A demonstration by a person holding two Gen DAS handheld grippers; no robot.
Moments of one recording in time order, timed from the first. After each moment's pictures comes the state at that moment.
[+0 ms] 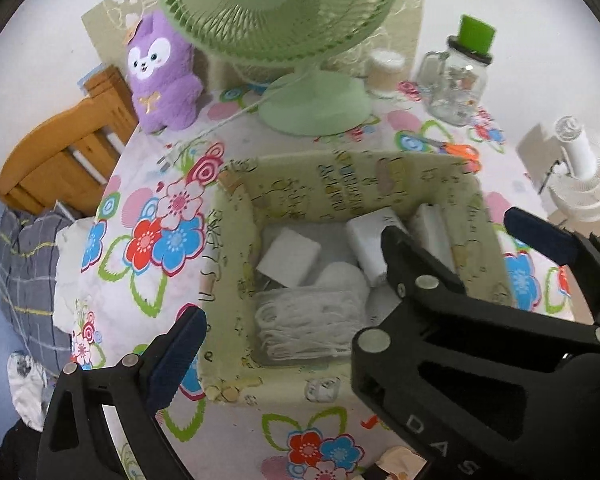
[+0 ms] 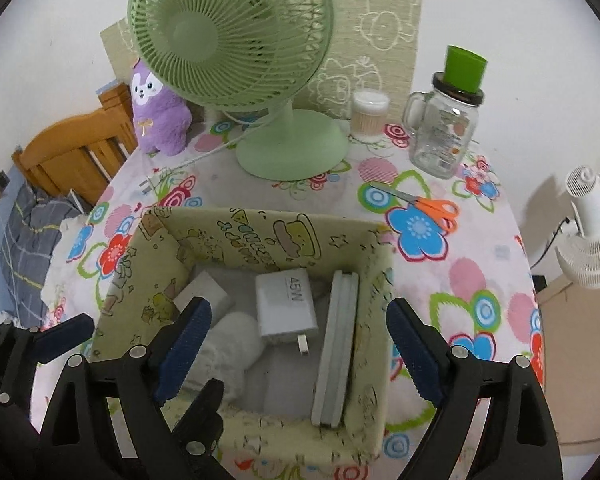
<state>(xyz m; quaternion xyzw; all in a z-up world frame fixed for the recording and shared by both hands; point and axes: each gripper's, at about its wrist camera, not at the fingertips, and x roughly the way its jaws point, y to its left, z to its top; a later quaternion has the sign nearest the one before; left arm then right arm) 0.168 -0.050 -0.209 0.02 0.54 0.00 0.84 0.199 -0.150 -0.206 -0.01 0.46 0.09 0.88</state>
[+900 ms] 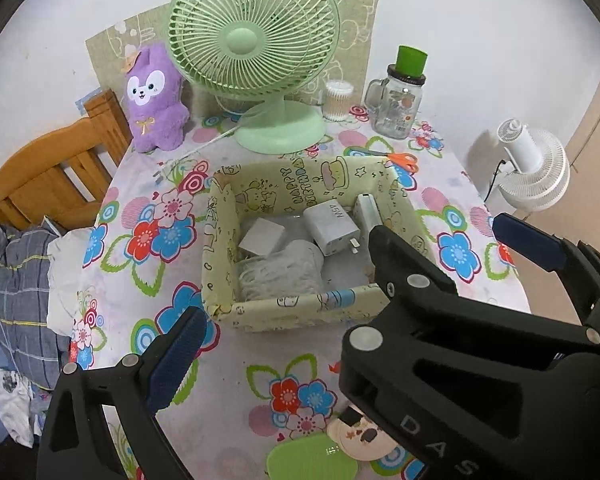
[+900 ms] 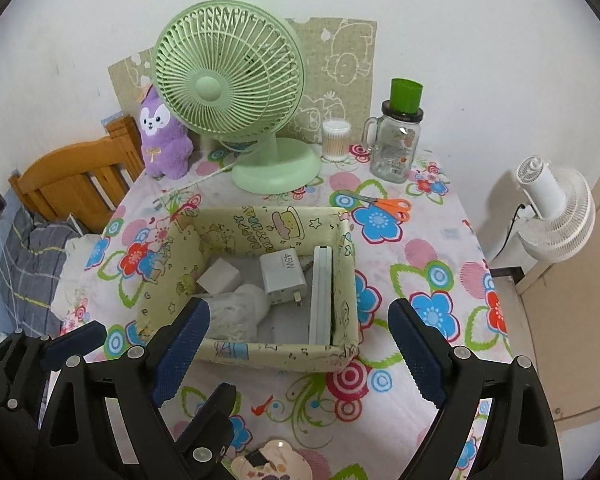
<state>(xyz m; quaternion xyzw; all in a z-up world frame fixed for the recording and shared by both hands) 0.095 -0.051 -0.164 0.01 0.50 -0.06 0.86 0.114 -0.156 -0.156 0.00 0.42 0.05 0.91</state>
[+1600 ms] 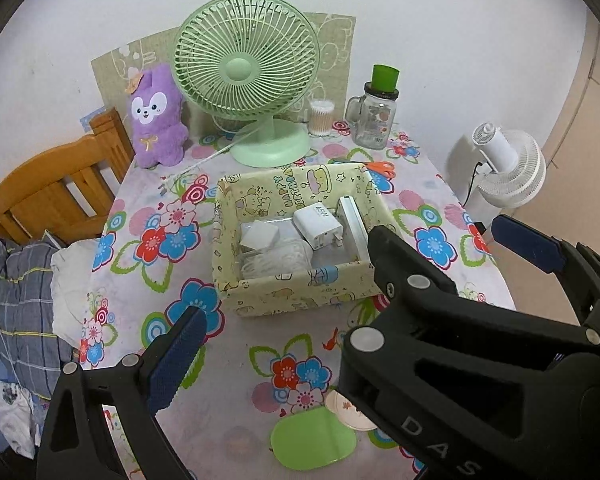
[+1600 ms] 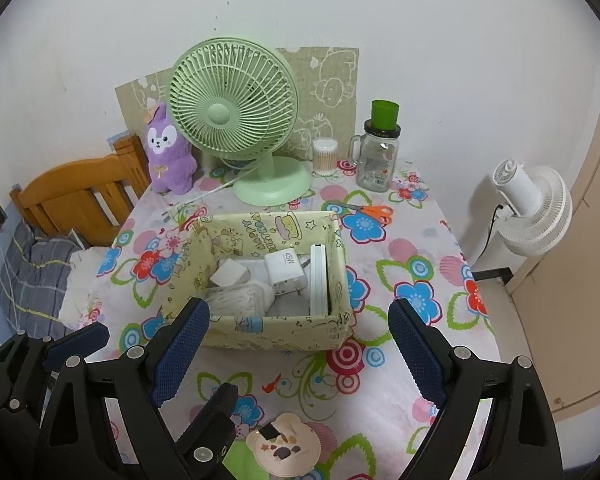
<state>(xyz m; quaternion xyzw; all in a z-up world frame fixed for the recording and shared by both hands) 0.048 -0.044 -0.140 0.02 0.47 -0.09 0.88 0.060 -0.151 -0.129 0.01 0.39 0.03 0.92</state>
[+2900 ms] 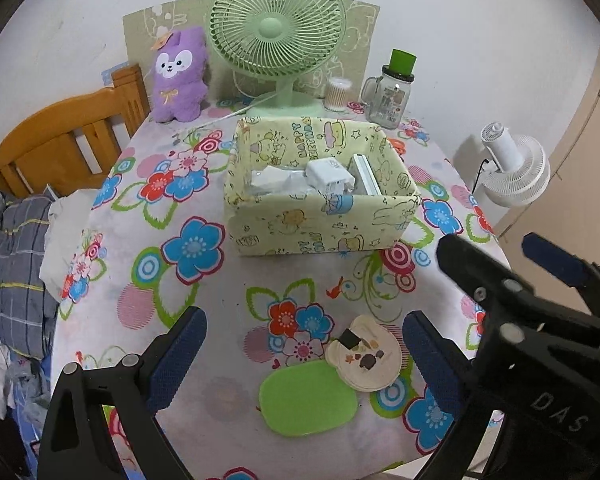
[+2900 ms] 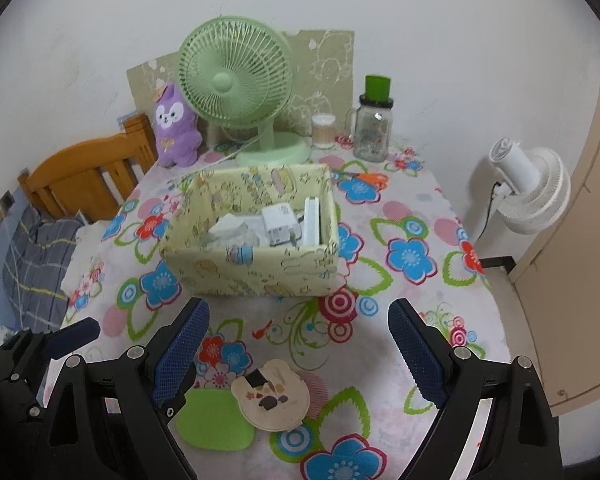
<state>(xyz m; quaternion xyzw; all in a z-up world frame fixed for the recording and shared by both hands) 0.000 -0.028 -0.185 -0.03 0.47 -0.07 0.88 0.010 -0.171 -0.171 0.01 0.40 0.05 0.91</state>
